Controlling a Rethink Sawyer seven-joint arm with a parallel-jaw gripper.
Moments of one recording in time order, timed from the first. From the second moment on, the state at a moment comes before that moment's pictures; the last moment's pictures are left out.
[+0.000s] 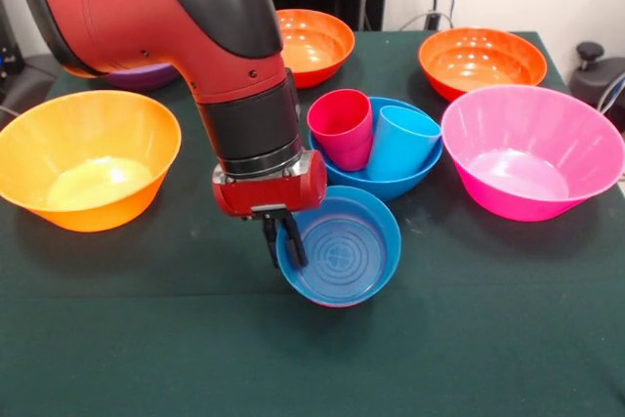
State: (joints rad) arm -0.73 -0.29 0.57 1.40 -0.43 0.38 1.79
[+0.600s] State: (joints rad) arm -0.73 -0.31 0.57 1.40 -0.46 0.38 1.79
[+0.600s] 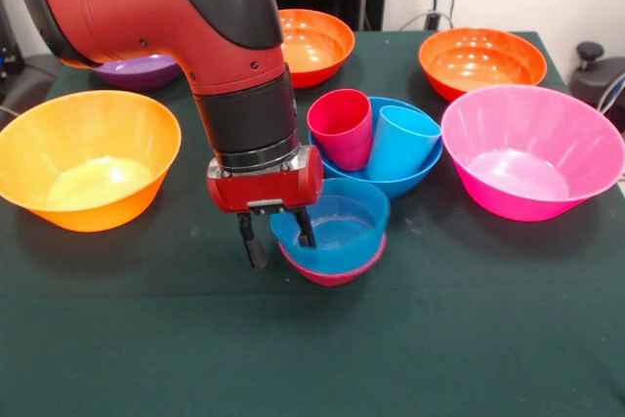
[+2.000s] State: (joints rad) arm -0.67 -0.45 0.56 1.47 -0.46 0.43 1.79
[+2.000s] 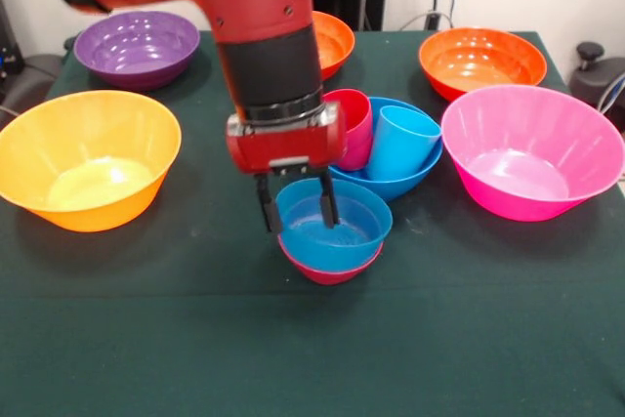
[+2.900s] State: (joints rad) arm -0.61 -0.65 0.52 1.49 -0.45 0.55 1.79
